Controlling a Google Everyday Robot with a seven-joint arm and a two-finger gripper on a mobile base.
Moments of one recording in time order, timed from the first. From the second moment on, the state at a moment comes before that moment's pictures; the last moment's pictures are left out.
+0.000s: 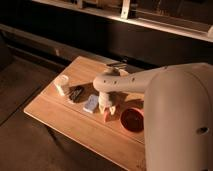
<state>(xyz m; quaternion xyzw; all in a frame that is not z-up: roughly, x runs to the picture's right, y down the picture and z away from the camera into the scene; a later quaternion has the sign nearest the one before) 0.016 0.132 0.825 -0.22 0.26 0.71 0.61</state>
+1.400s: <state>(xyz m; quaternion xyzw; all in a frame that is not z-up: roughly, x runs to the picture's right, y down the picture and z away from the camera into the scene) 0.035 0.091 0.729 -0.14 0.22 0.74 0.62</state>
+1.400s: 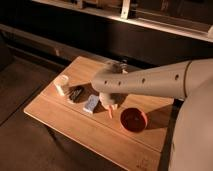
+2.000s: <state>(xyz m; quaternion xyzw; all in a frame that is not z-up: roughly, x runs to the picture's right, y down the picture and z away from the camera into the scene) 0.089 0.118 0.692 -0.12 0.23 0.78 0.57</state>
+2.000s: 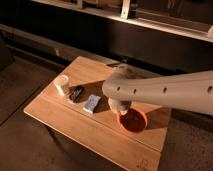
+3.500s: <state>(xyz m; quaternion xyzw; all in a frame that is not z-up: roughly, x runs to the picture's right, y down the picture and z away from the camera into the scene) 0.136 0.145 0.730 -0.15 0.26 0.79 0.54</state>
